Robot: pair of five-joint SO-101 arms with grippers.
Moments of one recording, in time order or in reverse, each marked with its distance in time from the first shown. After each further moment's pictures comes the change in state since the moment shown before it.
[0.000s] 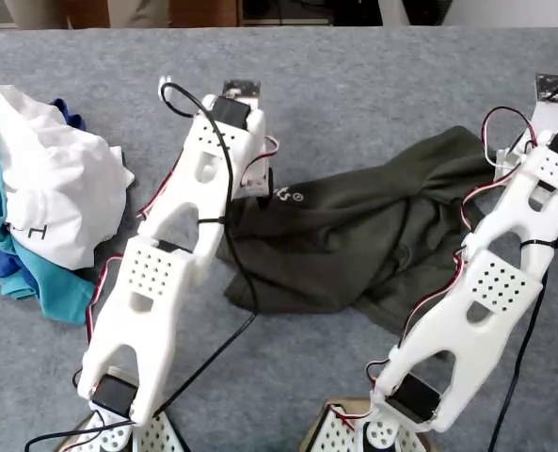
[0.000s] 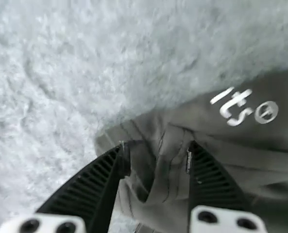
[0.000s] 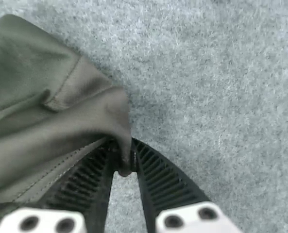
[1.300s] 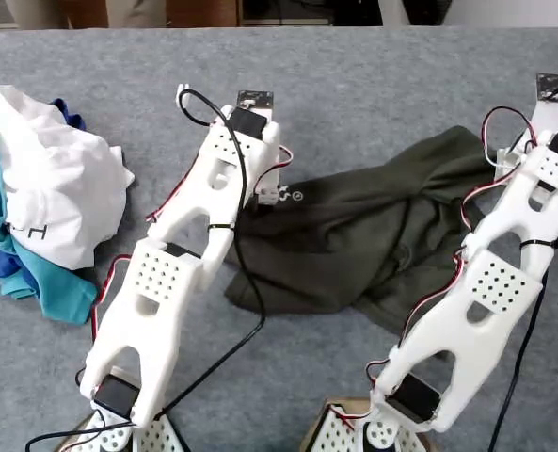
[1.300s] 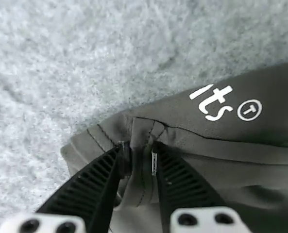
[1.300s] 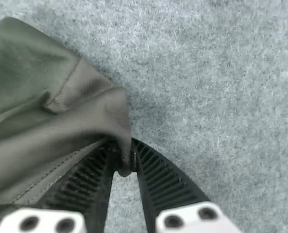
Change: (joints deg) left arm 2.9 0.6 3.2 -4.9 2.5; right arm 0.0 0.0 0.0 -0.4 0.0
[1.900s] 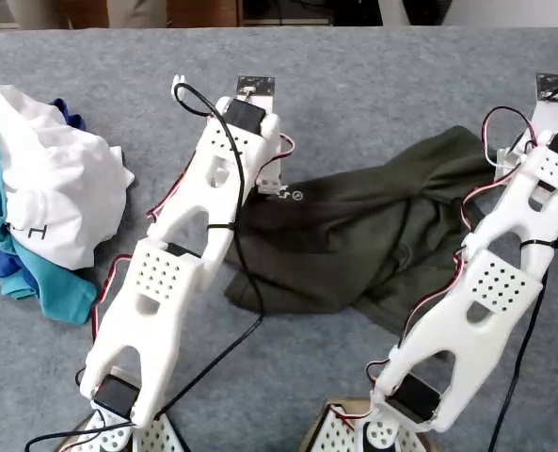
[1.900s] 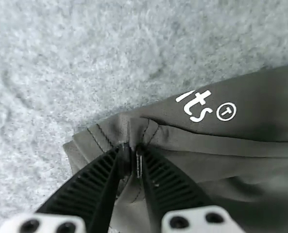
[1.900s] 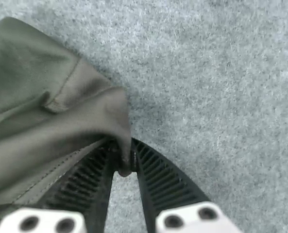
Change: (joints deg) left arm 0.0 0.5 -7.7 3.0 0.0; right arm 0.0 0.0 0.0 0.0 0.0
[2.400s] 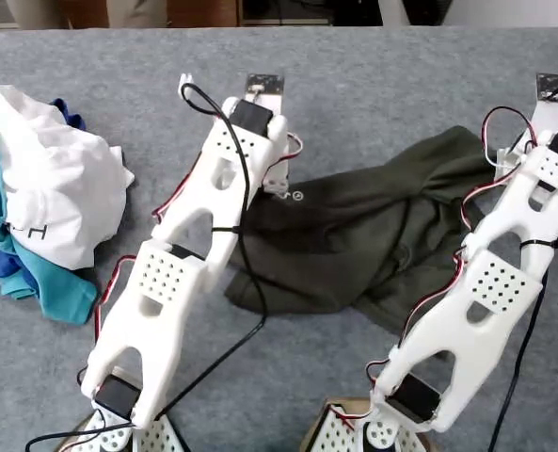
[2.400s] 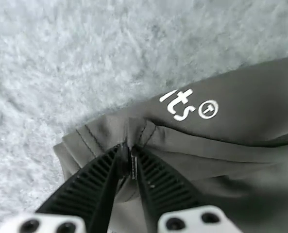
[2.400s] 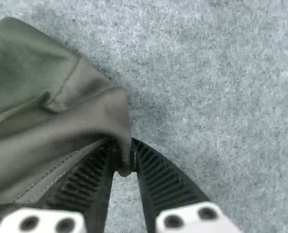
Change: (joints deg) left arm 1.6 0.0 -3.5 0.3 -0.1; right arm 0.0 0.0 0.0 0.0 0.0
